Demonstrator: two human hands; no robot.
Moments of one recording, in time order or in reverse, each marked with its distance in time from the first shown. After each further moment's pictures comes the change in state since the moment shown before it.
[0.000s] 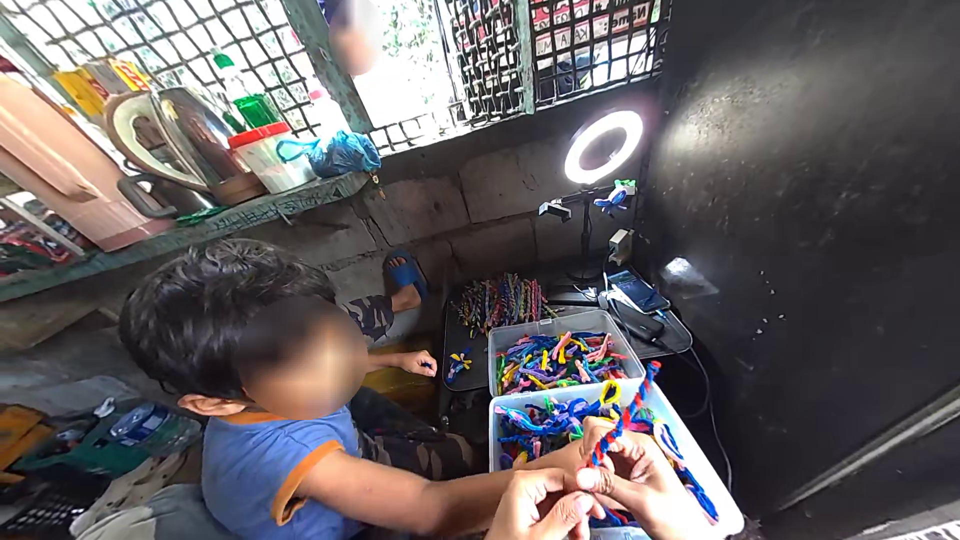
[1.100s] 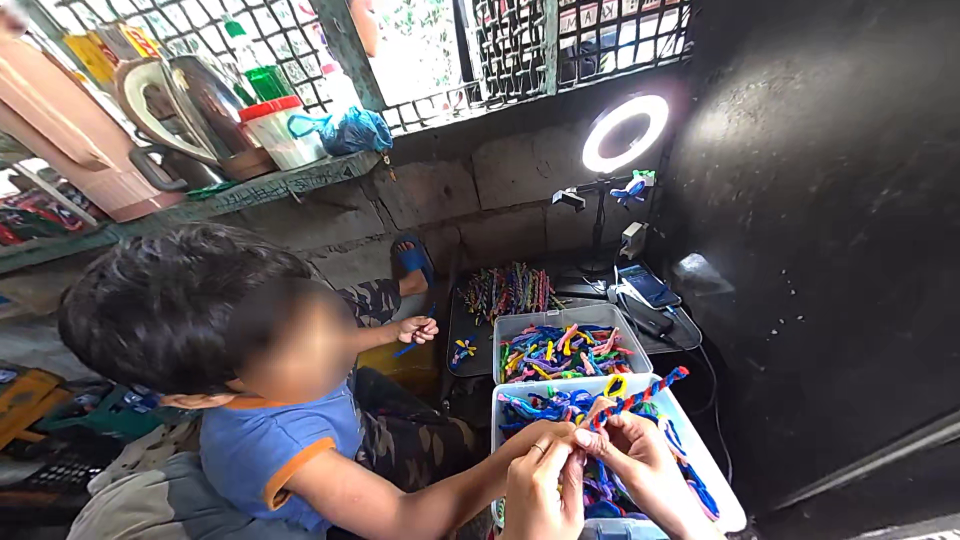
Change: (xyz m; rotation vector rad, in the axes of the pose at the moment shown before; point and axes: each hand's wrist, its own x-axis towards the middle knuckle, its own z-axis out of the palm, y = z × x) left_hand 0.013 -0.028 0.018 0.911 0.469 0.394; right_hand 0.003 0.011 0.005 -0.188 0.213 0.069
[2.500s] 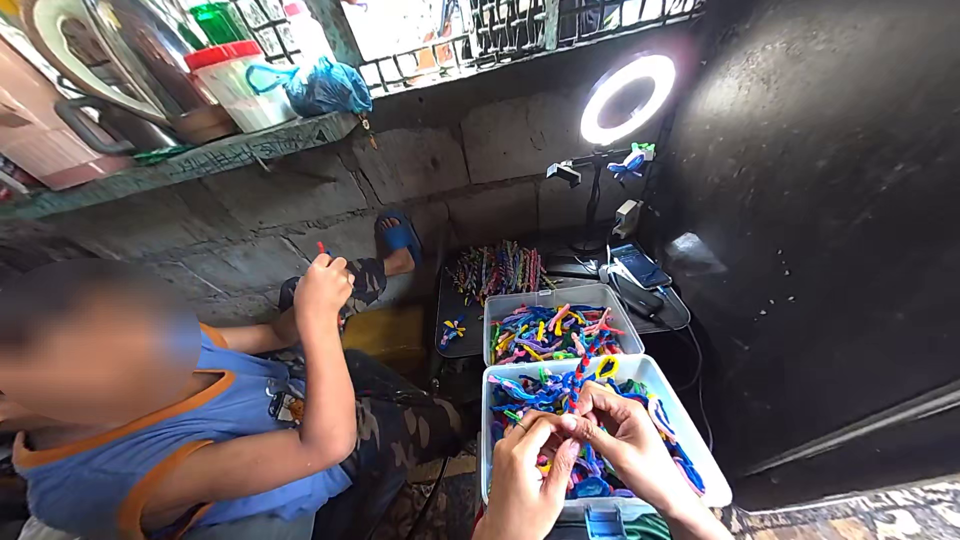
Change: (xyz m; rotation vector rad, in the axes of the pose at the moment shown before) left_hand -0.005 -0.014 -0.005 -0.271 -0.117 -0.162; right_hand 0.005 0.006 -0.007 -0.090 -0.117 -0.004
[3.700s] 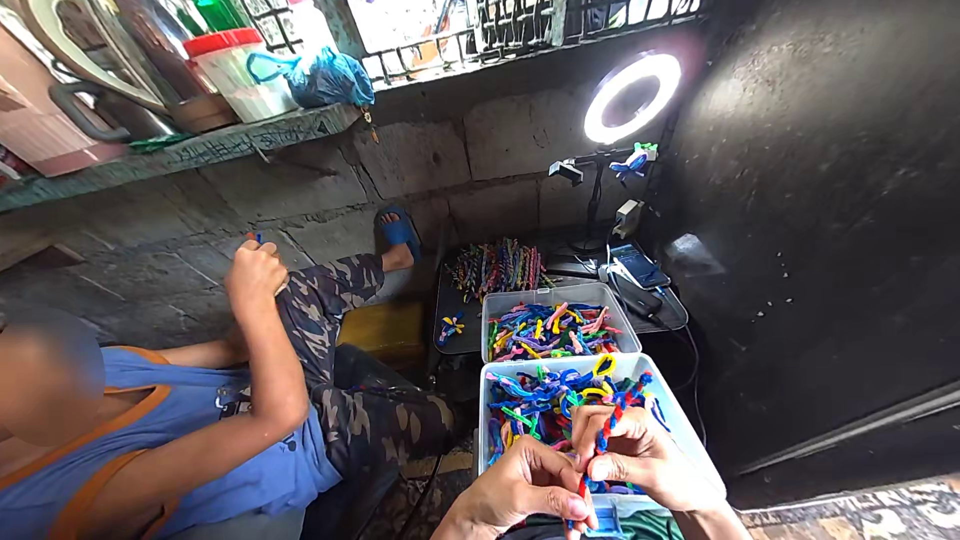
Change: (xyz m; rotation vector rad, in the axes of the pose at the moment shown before) left_hand 0.011 -0.014 -0.025 -1.182 -0.755 -0.299; right_hand 0.004 -0.002 -0.019 0.392 -0.460 -0.169
